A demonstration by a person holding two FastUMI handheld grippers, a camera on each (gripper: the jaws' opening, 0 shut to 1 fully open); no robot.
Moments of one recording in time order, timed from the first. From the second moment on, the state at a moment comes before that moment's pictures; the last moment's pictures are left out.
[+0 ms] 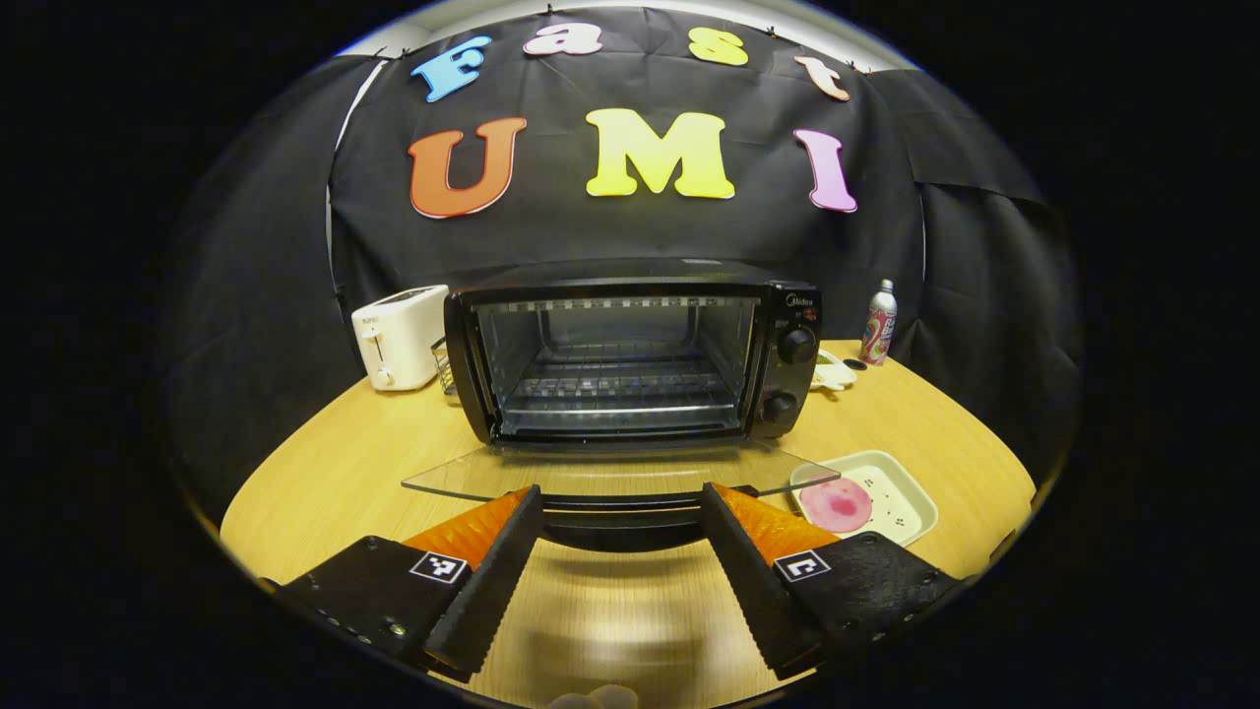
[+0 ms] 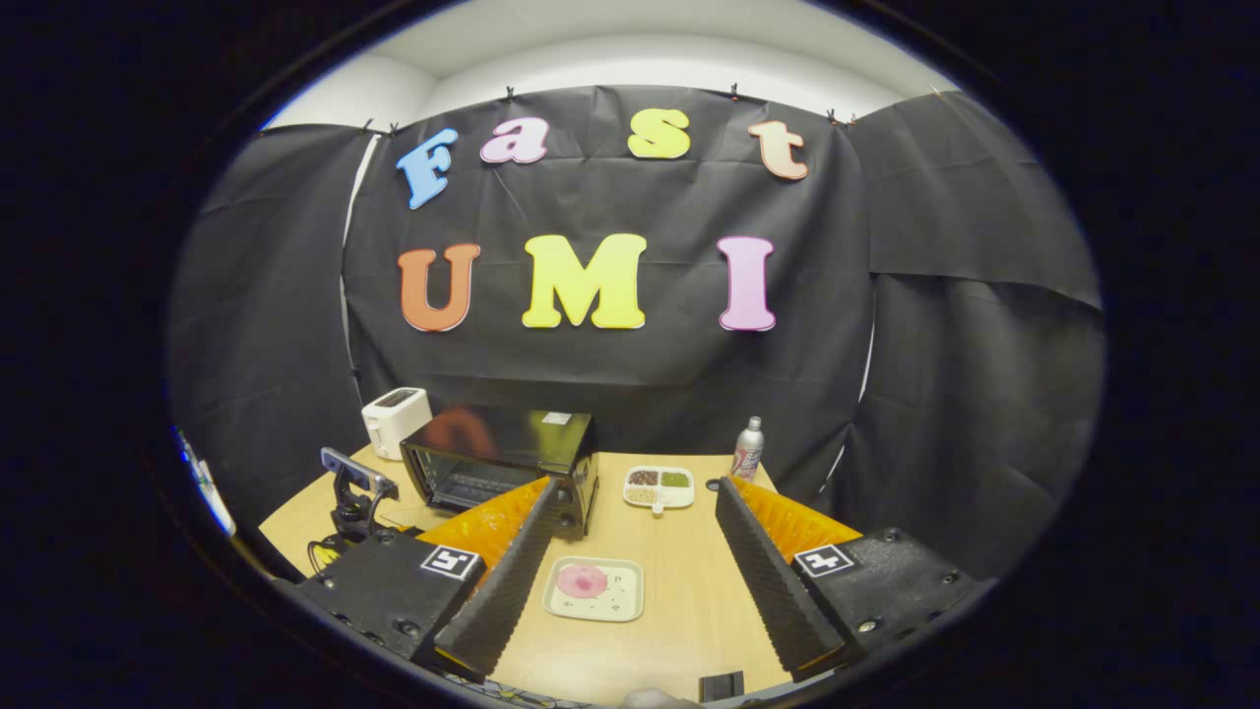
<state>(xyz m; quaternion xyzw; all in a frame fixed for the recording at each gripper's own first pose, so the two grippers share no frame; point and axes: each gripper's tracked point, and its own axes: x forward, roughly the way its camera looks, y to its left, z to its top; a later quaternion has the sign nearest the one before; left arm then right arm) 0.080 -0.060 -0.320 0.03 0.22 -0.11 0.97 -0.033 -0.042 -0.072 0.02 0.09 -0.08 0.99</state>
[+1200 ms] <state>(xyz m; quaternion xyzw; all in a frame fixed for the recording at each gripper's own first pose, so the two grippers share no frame) 0.060 -0.022 -0.317 0.03 0.26 -0.11 0.96 0.002 -0.063 -0.221 0.04 0.25 -0.08 0.96</state>
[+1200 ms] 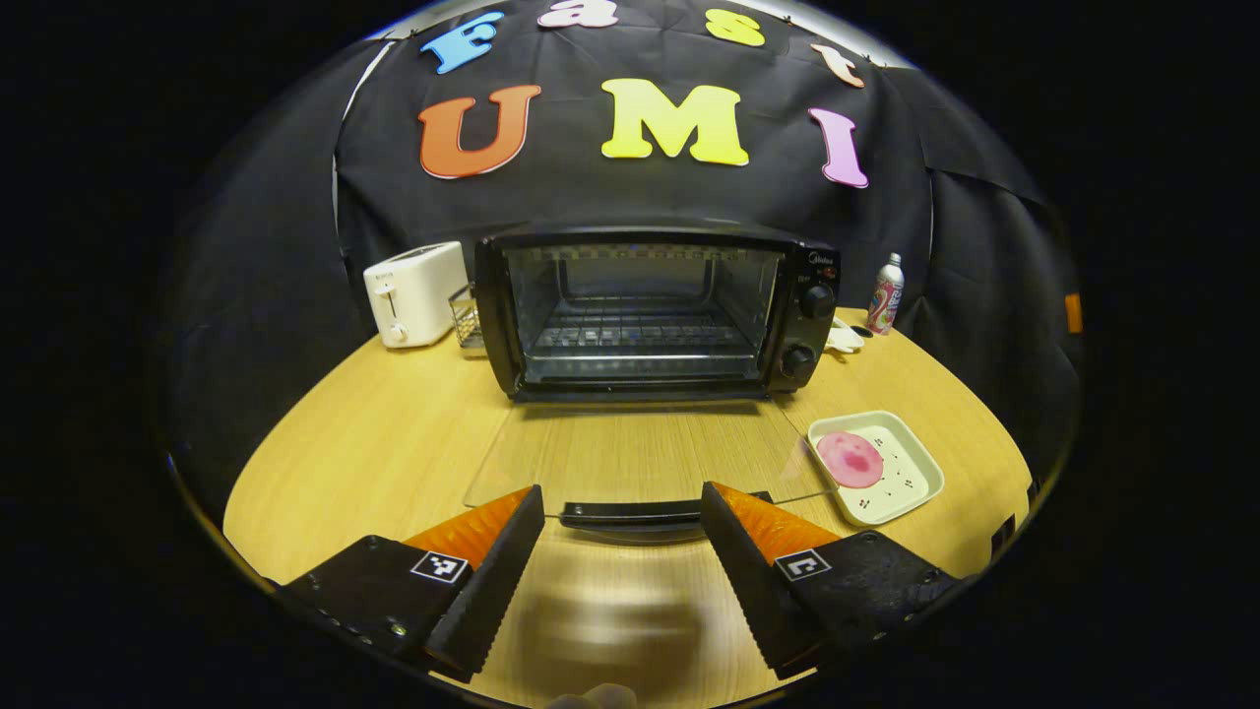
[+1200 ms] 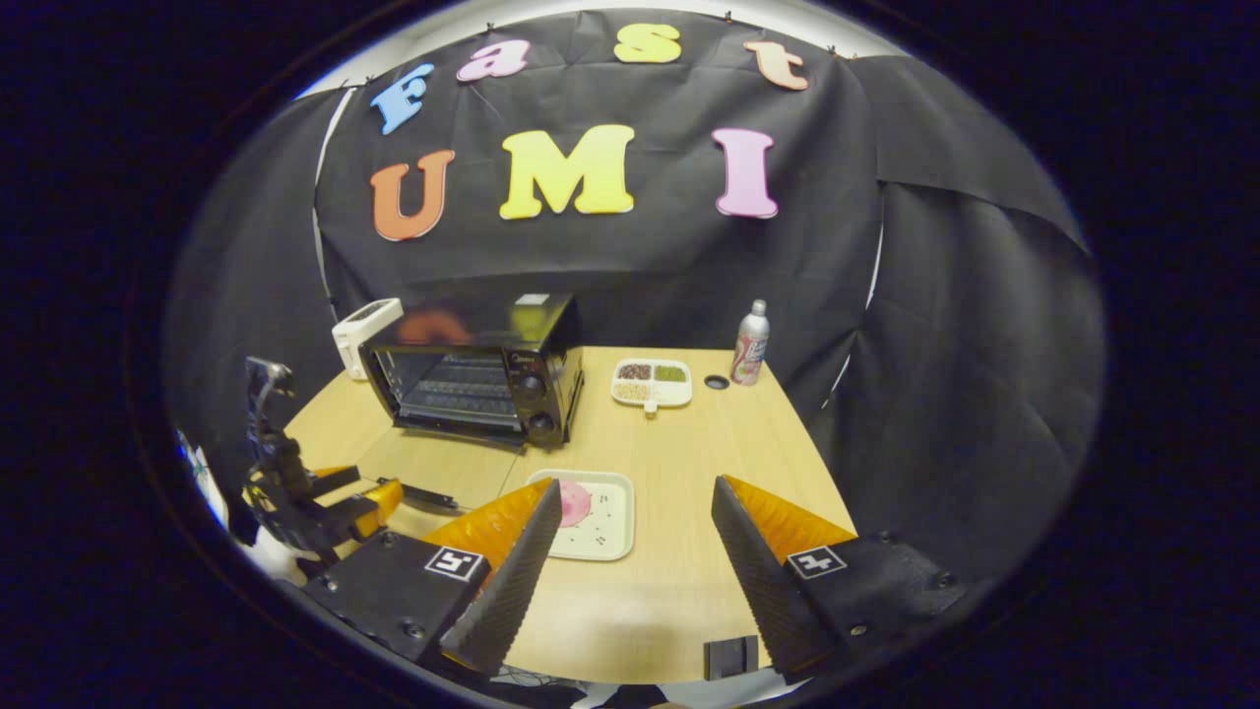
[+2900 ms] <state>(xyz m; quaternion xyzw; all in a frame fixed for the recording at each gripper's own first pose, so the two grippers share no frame) 0.019 -0.042 -0.112 0.01 0.12 -0.04 0.99 0.126 -0.072 -0.422 0.19 0.58 0.08 0.79</state>
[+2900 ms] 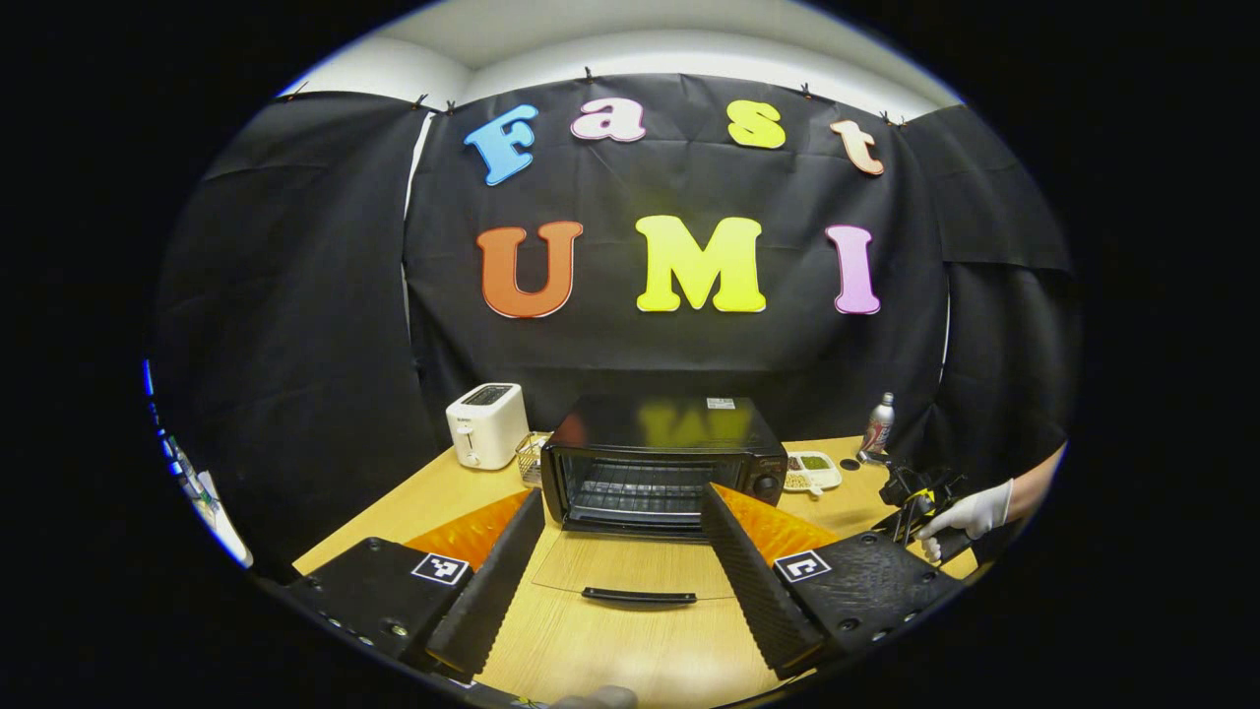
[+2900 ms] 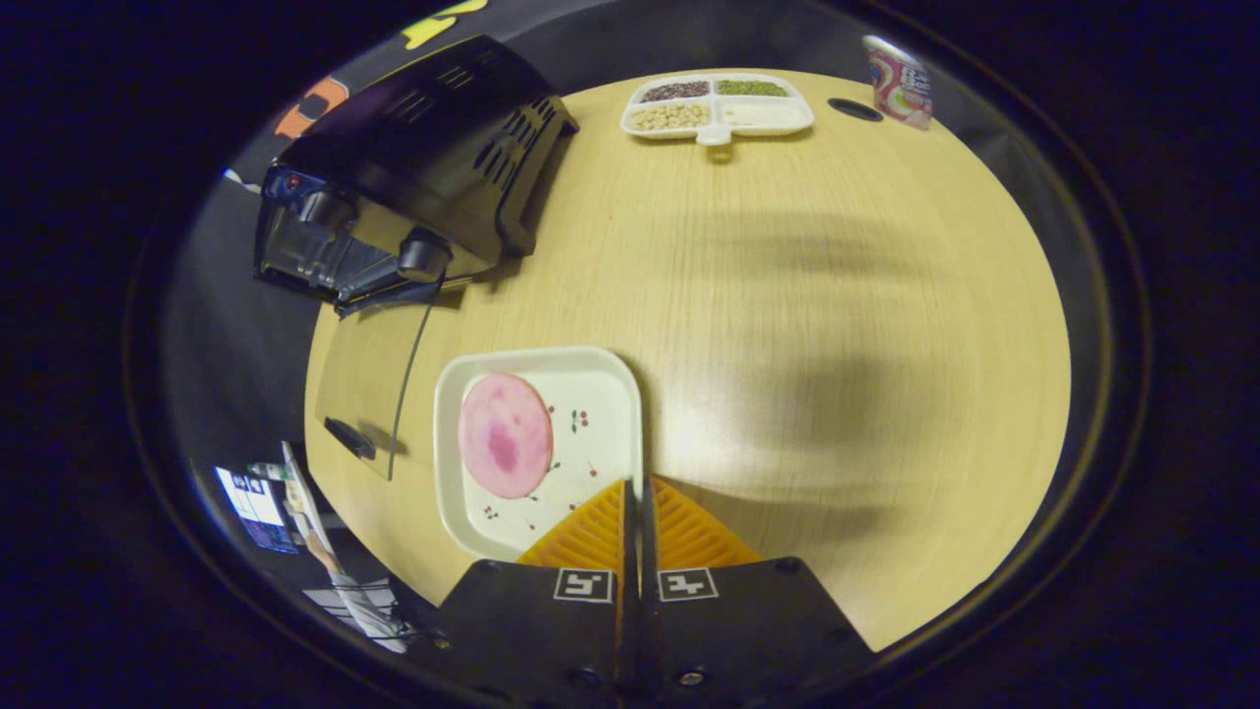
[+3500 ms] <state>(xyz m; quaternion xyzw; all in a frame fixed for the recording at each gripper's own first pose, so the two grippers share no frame) 0.028 0.001 -0.106 0.01 0.12 -0.11 0.99 0.111 -0.058 -0.397 0.27 0.53 0.05 0.81</state>
